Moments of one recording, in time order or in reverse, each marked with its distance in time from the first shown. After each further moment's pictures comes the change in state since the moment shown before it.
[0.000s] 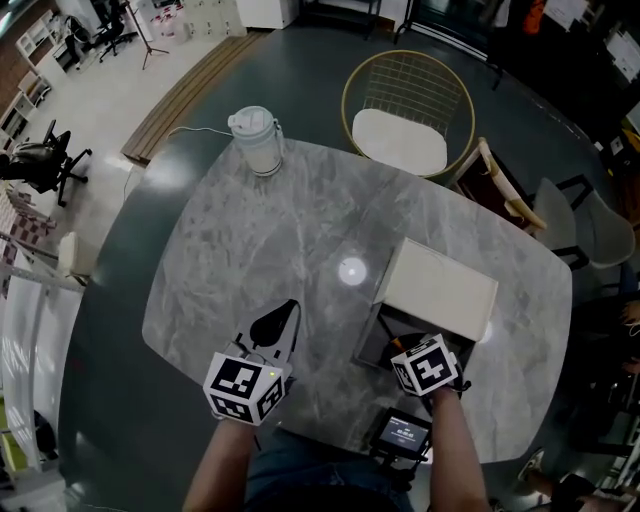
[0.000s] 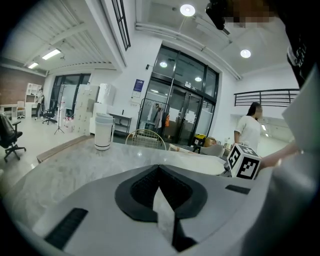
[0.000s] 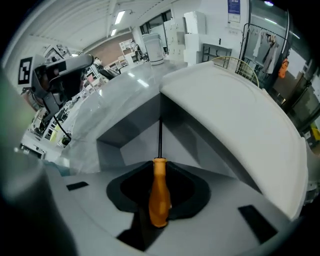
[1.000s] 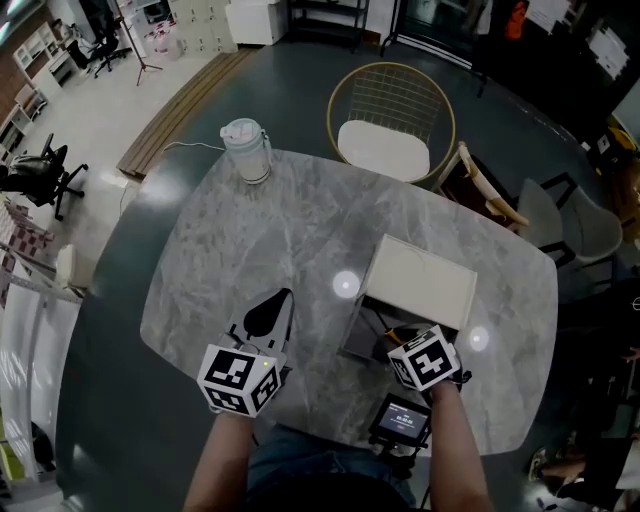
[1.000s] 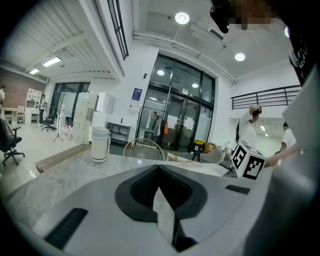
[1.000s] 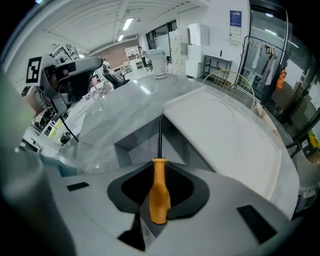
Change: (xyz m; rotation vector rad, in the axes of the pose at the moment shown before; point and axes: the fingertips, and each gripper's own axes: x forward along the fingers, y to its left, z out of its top) left arm -0.006 -0.022 0.034 0.027 -0.088 0.004; right arm -0.042 -0.005 0.012 -0.048 -0.091 -0.018
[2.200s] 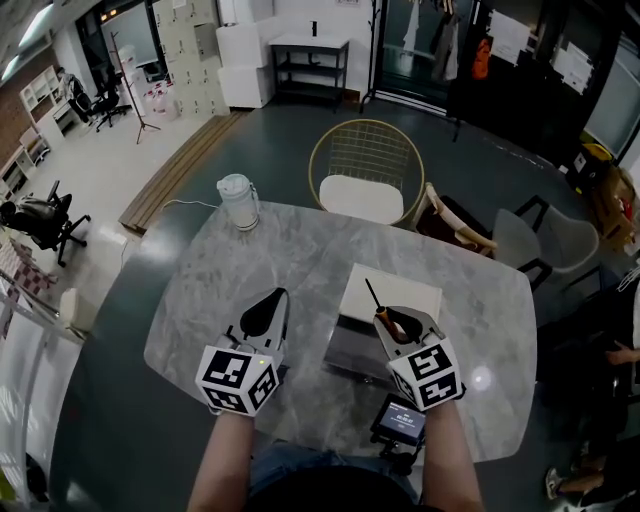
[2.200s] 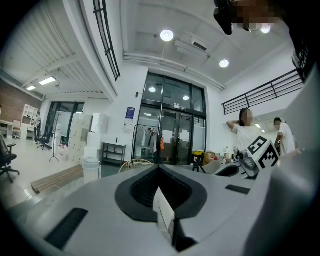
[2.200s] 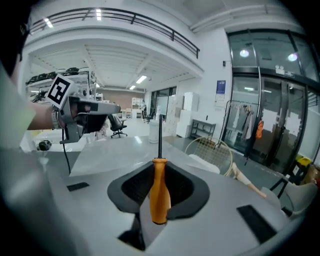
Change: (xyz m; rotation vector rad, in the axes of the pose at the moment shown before) left arm -0.013 -0.050 0.079 0.110 -0.198 -0.016; right arm -0.140 -0.010 0.086 -0.138 -0.680 -0.189
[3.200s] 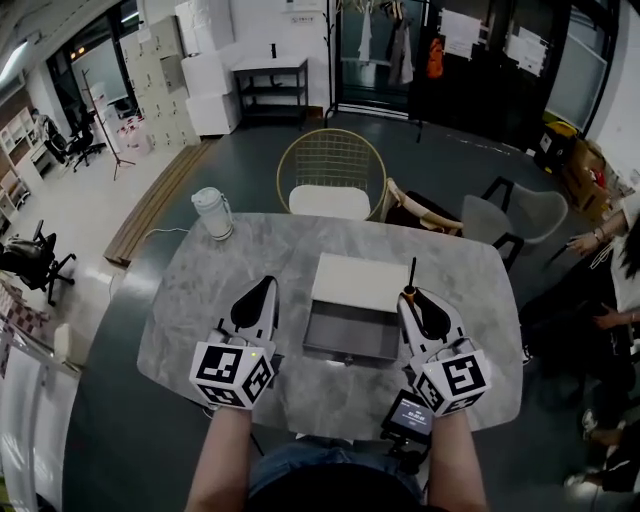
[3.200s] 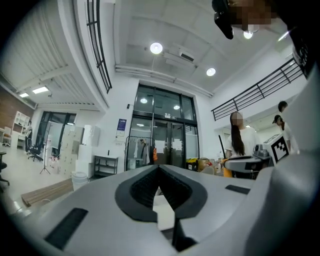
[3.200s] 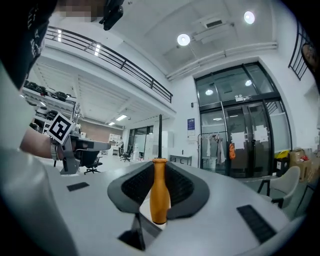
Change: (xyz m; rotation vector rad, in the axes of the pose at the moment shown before) left arm -0.021 -0.059 0.031 0.069 -0.128 -0.067; right arm -0.142 -0.029 0.025 0.136 -0.476 -0.261
